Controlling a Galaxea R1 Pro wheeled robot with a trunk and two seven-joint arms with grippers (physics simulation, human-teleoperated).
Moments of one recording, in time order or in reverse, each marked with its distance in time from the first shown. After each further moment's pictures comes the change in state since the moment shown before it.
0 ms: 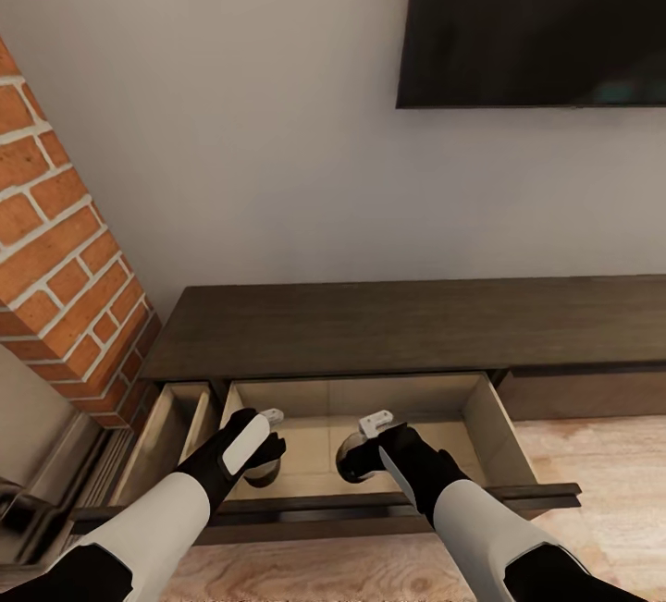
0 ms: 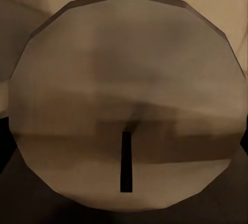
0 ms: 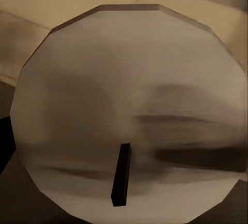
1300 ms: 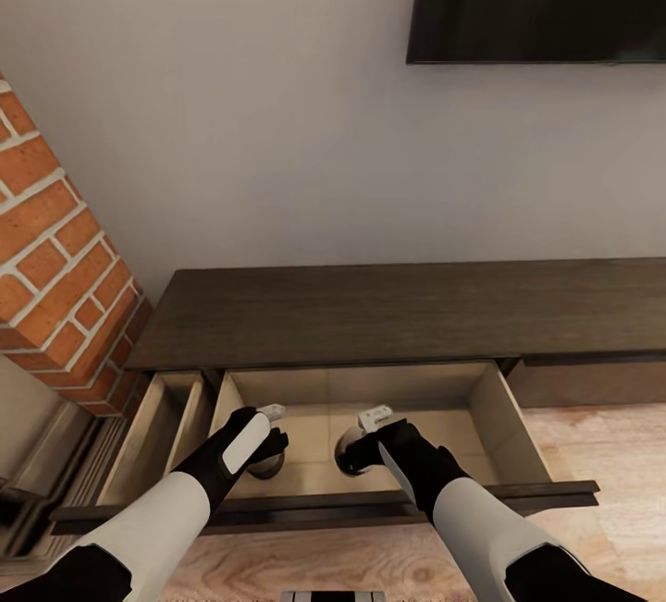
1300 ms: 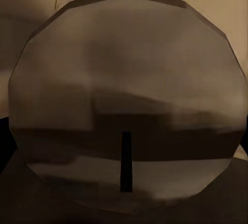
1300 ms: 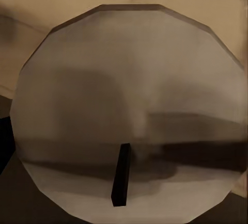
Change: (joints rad) left arm 0.000 0.001 -0.004 -0.013 0.000 -0.031 -0.029; right arm 0.000 0.000 0.000 -0.029 0.001 -0.003 -0.004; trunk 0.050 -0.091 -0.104
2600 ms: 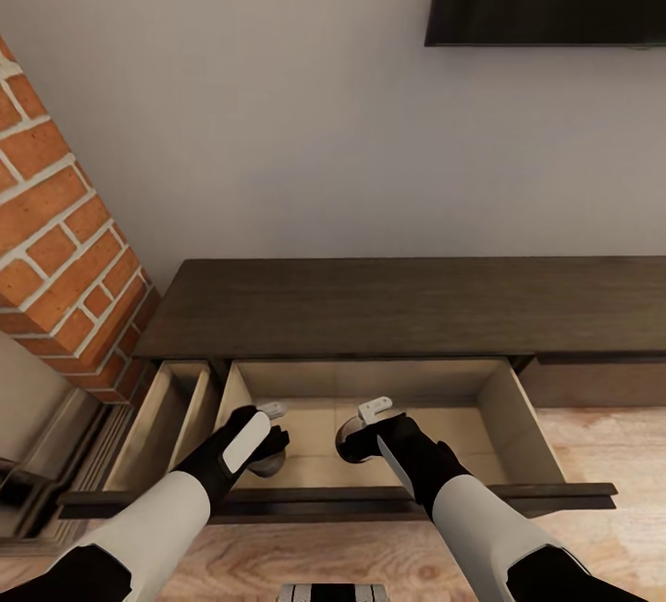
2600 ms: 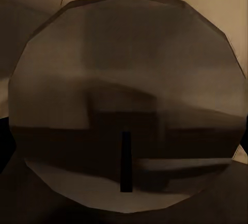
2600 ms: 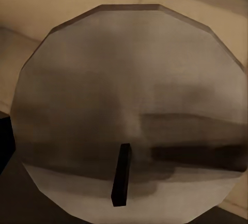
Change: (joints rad) left arm 0.000 -0.001 0.002 -0.011 0.000 0.000 0.000; right arm 0.001 0.000 0.001 -0.047 -0.001 0.004 -0.032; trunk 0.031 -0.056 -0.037
